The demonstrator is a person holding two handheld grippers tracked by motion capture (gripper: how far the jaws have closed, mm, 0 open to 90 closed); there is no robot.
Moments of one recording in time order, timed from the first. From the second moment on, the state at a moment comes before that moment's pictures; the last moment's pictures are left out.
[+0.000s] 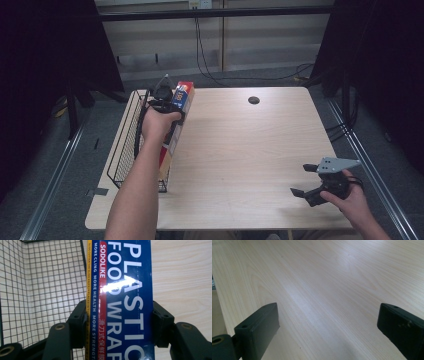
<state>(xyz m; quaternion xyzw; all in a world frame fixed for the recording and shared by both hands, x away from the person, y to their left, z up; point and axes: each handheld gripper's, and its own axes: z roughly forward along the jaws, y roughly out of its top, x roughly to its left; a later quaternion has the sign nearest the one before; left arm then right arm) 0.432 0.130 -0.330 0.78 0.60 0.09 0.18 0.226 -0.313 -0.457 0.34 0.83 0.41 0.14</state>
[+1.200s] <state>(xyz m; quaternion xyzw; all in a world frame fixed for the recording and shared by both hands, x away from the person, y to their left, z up) 0.429 0.171 -0.341 0.74 0.64 0.10 0.17 0.226 -0.312 -0.457 0.34 0.83 0.41 0.14</state>
